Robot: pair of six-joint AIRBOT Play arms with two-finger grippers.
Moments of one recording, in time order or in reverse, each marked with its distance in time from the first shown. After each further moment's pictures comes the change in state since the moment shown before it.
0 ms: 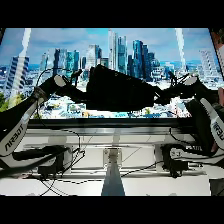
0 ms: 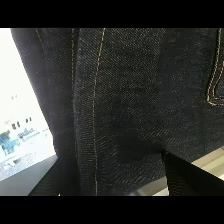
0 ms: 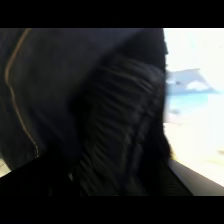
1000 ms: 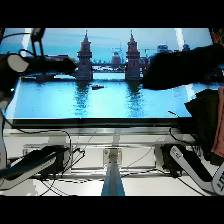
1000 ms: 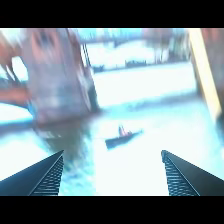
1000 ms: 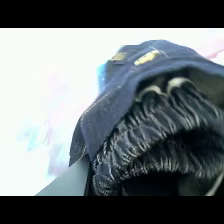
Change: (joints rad) left arm 0.166 0.362 0.254 0.131 0.059 0.001; right arm -0.350 0.531 0.476 -0.415 0.010 0.341
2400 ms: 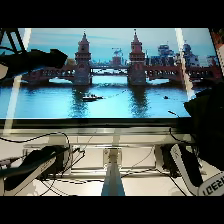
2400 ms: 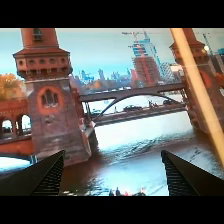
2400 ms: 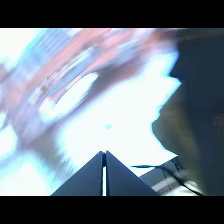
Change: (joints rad) left arm 0.008 0.119 0.012 -0.001 0.016 -0.001; right arm -0.099 0.114 0.106 -0.024 0.465 -0.068
